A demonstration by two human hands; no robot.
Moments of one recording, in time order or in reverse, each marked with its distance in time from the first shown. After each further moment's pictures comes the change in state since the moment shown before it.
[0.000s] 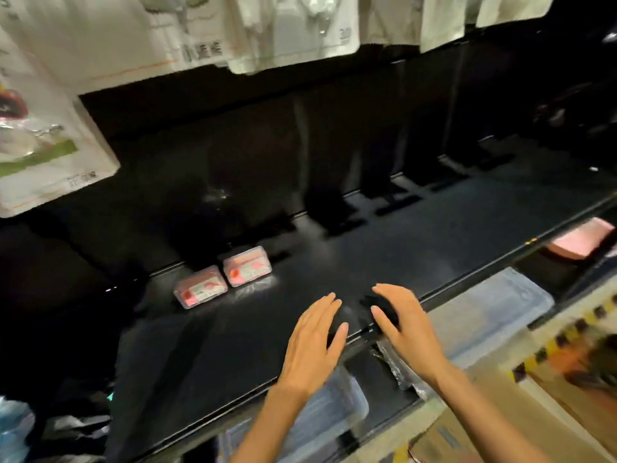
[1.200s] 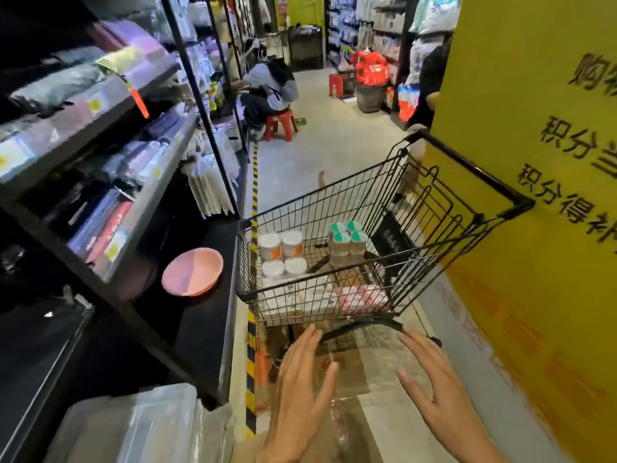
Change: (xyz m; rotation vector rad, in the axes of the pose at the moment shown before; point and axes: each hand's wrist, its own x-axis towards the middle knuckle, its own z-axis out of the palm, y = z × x) left_hand 0.095 0.577 0.427 -0.340 -0.777 0.771; right_hand -0.343 0.274 -0.490 -0.291 0.882 0.984
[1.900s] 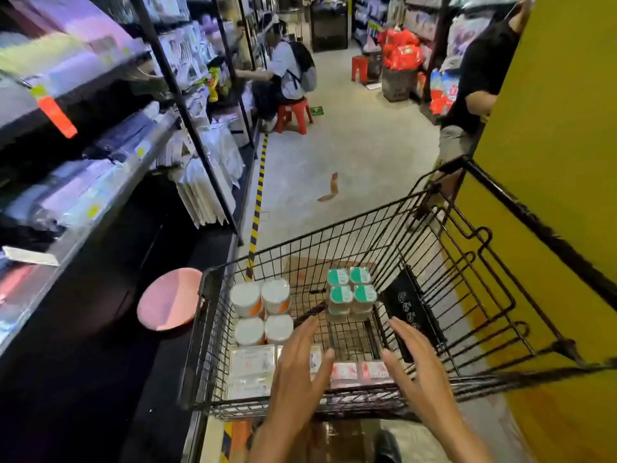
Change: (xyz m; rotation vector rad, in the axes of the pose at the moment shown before) left_hand 0.337 -0.015 0.074 -0.016 -0.003 -0.124; right_hand 0.352 0.101 0.008 0.111 -0.109 0.117
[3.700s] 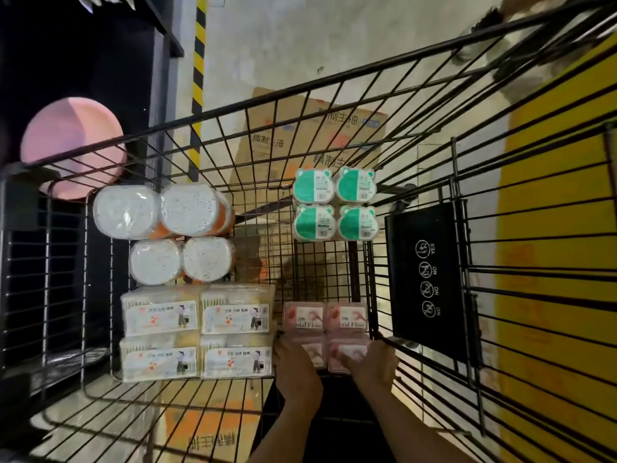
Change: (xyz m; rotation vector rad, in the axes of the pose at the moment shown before) left_hand 0.103 -0.142 0.279 0.271 -0.317 -1.051; right_hand 0.115 0.273 0.170 -0.367 -0.400 1.004
